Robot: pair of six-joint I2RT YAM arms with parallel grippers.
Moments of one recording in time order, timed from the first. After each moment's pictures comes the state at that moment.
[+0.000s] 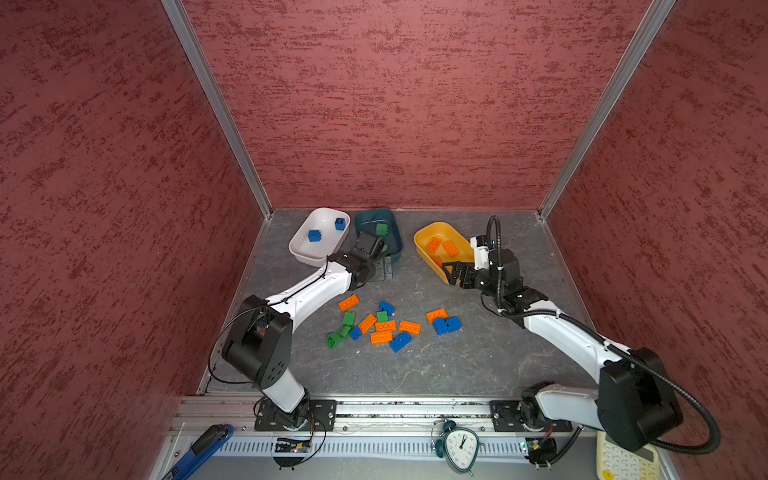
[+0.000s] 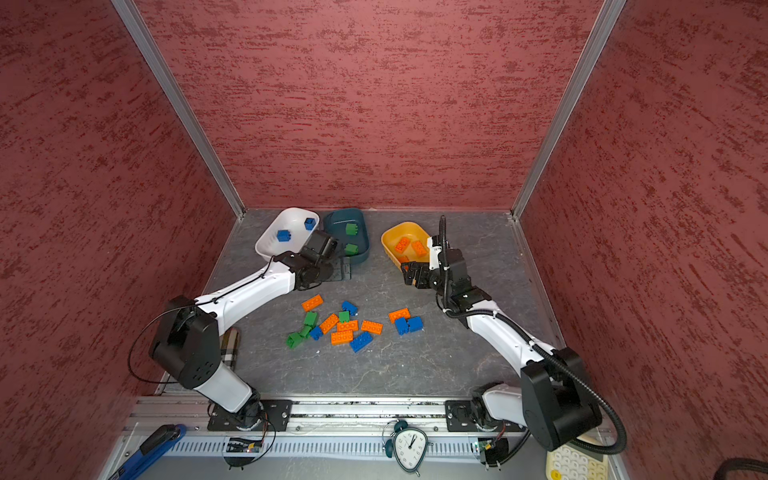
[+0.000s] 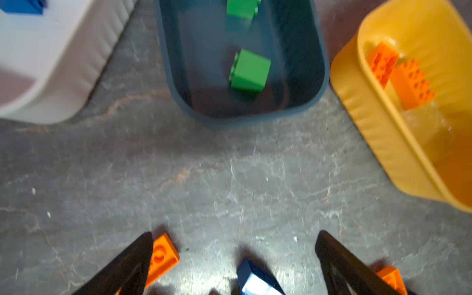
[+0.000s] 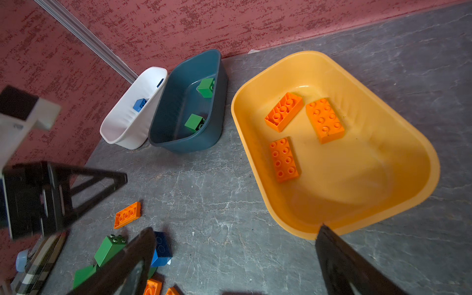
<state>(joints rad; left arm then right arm) -0.56 1.61 1.17 -0.58 -0.20 -0.56 0.36 1.28 0.74 0.06 -0.20 0.42</state>
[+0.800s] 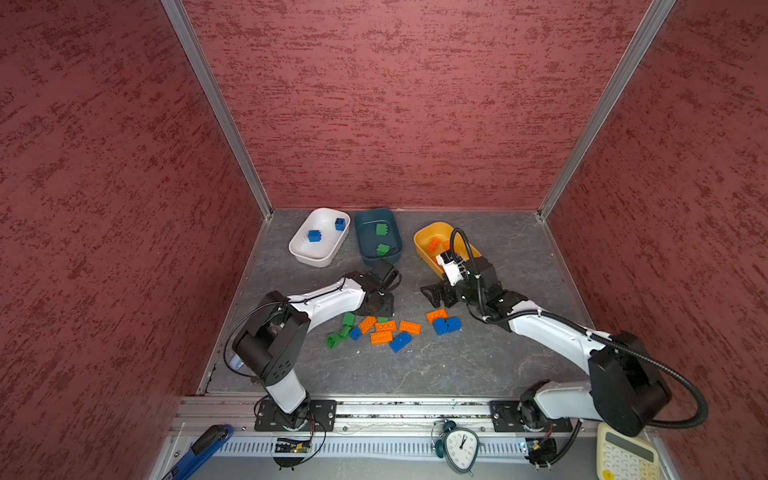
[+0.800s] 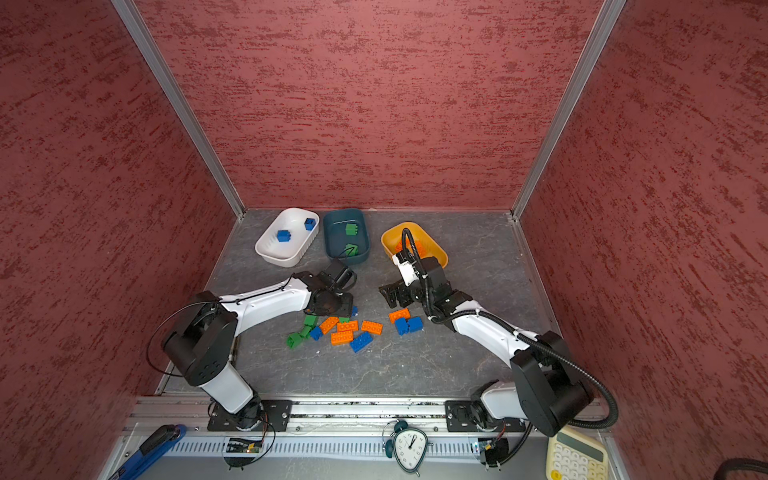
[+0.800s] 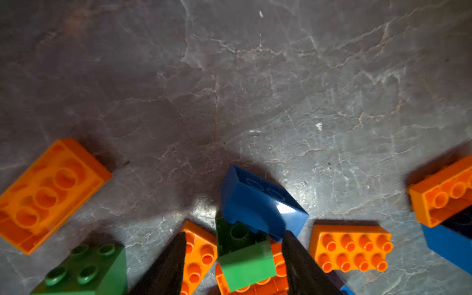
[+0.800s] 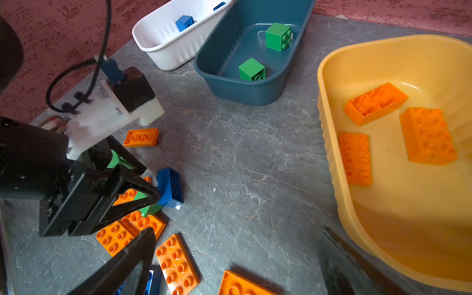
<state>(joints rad) -0.67 1.68 1.05 -0.63 -0.05 -0.54 0.52 1.36 0.74 0.04 -0.26 0.11</state>
